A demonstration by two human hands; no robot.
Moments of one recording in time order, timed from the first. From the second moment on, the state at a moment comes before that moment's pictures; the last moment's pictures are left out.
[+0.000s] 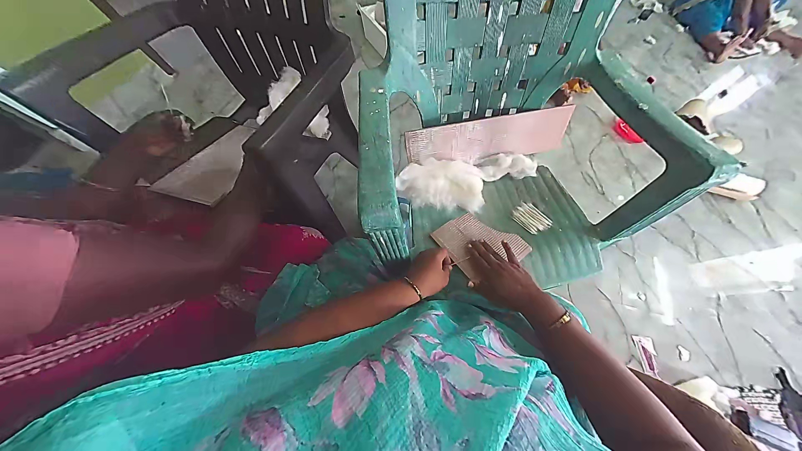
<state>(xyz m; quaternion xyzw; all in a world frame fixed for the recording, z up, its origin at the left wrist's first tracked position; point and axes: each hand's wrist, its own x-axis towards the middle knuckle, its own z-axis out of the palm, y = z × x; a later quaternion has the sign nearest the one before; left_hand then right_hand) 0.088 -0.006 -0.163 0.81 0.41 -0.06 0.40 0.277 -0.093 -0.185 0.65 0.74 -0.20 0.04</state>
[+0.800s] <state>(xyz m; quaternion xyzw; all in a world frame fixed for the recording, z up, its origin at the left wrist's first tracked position) 0.086 -0.028 -0.159 0.86 0.29 -0.02 0.41 0.289 -0.152 -0.203 0.66 0.70 0.08 -0.26</state>
